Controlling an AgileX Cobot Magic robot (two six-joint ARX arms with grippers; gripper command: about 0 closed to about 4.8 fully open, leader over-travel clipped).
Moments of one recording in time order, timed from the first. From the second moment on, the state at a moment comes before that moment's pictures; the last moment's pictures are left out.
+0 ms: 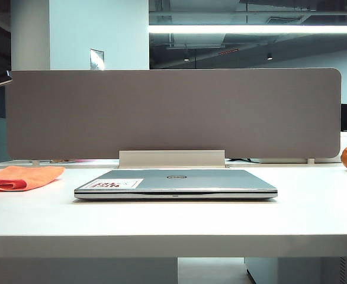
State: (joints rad) left arm 0.20 1.64 1.15 -0.14 0.14 -0.38; right arm -0.03 0.00 0.37 -0.46 -0.74 0.37
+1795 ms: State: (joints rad) left arm 0.29 2.11 1.51 -0.30 0.26 -0.35; right arm -0.03 0.00 0.37 -0.46 -0.74 0.37
